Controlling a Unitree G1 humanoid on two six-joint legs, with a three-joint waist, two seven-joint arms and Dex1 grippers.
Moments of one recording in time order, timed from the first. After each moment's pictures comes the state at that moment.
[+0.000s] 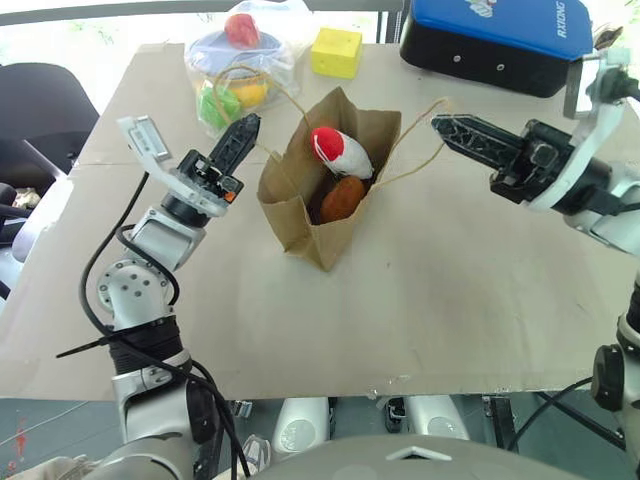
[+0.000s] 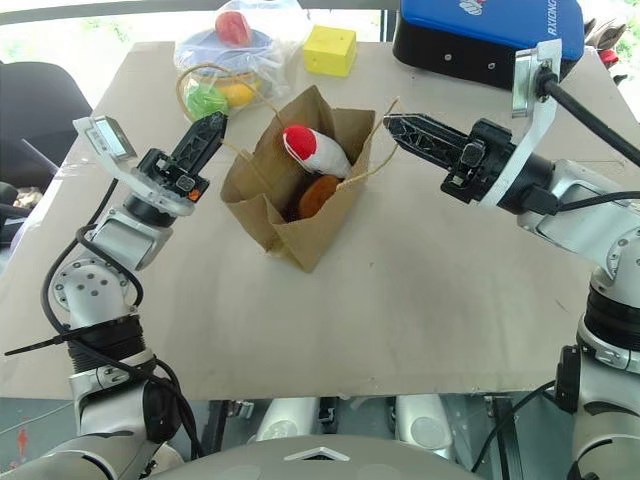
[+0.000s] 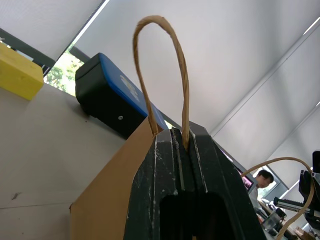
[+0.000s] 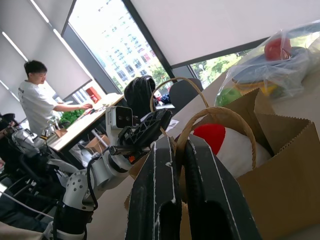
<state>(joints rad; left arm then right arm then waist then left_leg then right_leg) -0.45 0.40 0.44 -0.06 -1.18 0.70 -0.51 -0.59 -0.63 -0.28 -0.38 1.66 0.99 0.10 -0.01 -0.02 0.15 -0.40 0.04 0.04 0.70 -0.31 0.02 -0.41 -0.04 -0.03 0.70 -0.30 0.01</state>
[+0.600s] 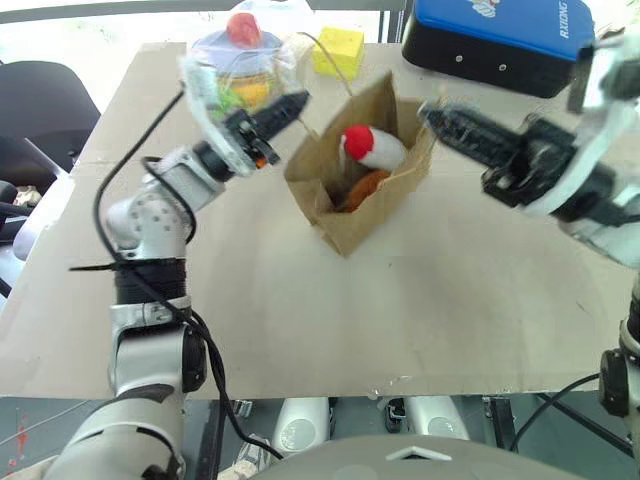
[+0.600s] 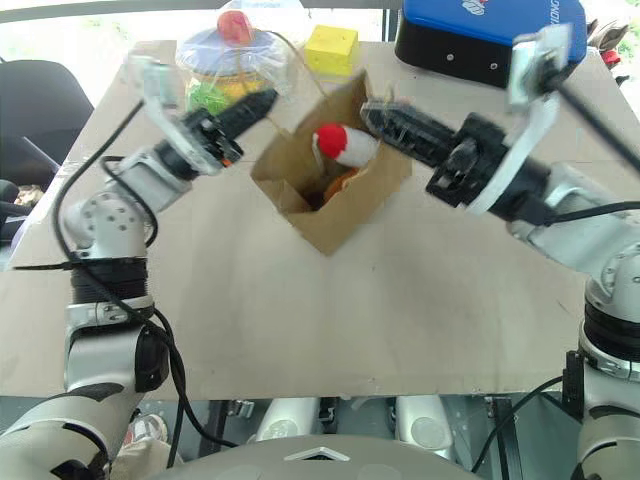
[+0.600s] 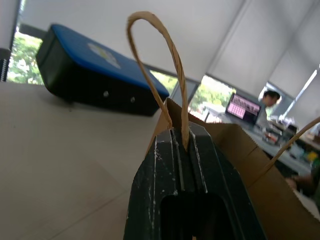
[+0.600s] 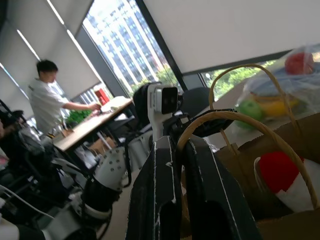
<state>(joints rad) -0.77 0.52 0.08 0.25 -0.76 0.55 -0.87 -0.55 -0.67 -0.13 -0.53 1.65 0.87 0.04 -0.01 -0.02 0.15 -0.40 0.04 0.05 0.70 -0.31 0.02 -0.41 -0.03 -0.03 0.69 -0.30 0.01</state>
